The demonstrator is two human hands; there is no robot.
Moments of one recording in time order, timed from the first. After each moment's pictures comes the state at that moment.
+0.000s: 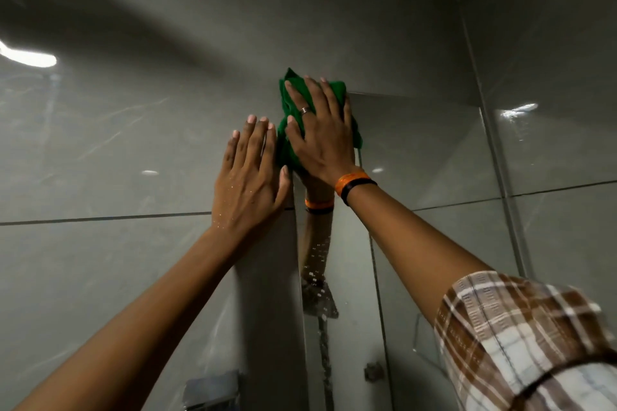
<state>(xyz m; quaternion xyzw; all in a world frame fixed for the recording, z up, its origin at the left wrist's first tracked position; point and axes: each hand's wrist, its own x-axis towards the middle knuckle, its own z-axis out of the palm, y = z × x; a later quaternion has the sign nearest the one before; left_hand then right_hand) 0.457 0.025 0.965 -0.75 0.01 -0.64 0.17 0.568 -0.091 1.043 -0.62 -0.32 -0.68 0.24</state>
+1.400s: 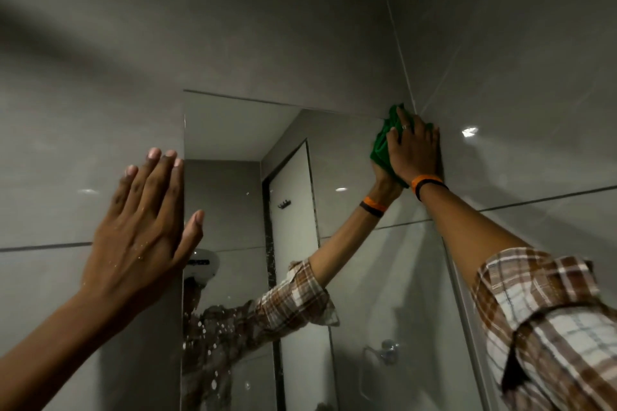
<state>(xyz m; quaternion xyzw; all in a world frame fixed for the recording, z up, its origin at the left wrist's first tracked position) 0.498 0.019 0.935 -0.71 -0.01 -0.67 0.22 0.767 -0.340 1.060 -0.70 -0.10 -0.62 0.34</state>
